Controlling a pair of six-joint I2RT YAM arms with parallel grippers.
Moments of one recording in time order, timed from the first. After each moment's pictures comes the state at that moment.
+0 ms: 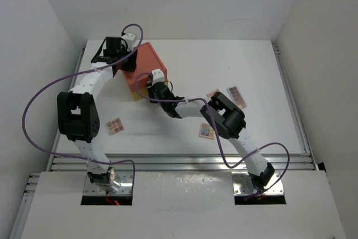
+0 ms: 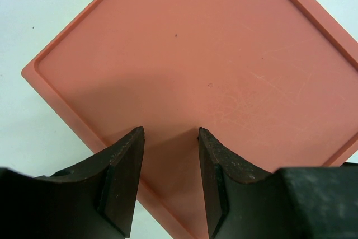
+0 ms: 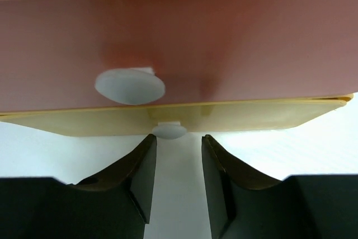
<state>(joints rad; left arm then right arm) -0.08 1.82 1.50 -0.33 0.12 0.13 0.85 2.36 1.50 0.44 0.36 0.24</state>
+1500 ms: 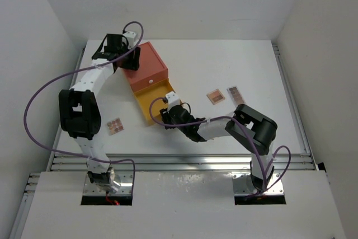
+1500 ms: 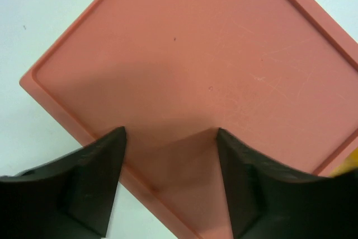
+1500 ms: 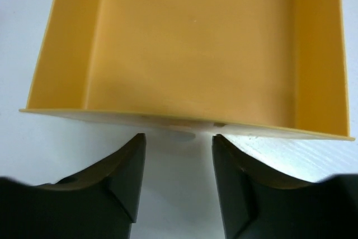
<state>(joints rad) -0.07 1.86 1.57 -0.39 0.13 0.13 0.96 1.92 0.85 0.54 0.32 0.26</state>
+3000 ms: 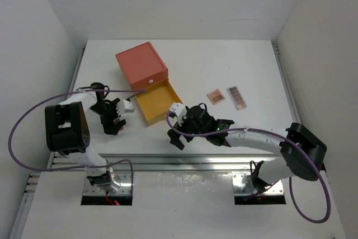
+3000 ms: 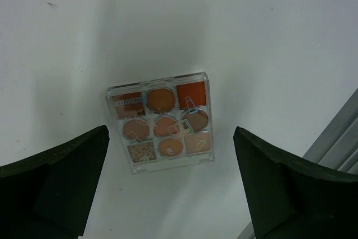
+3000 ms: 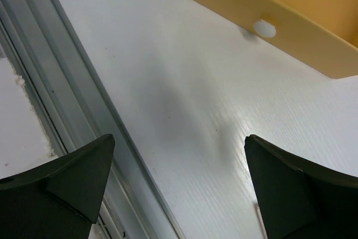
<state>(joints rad) 0.17 1.65 0.97 -0.86 0.36 1.35 0.97 1.42 0.70 0.06 -0.10 0.02</state>
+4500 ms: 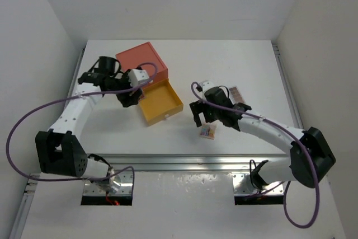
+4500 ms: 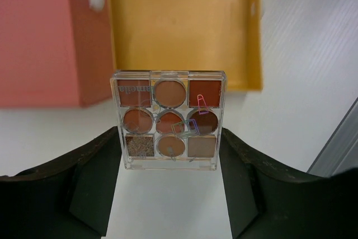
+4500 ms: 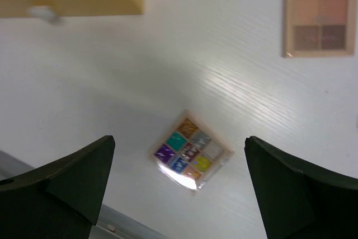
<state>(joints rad) -0.04 1.39 1.23 -0.87 0.52 0.95 0.72 1.32 0.77 -0.22 0.12 0.15</state>
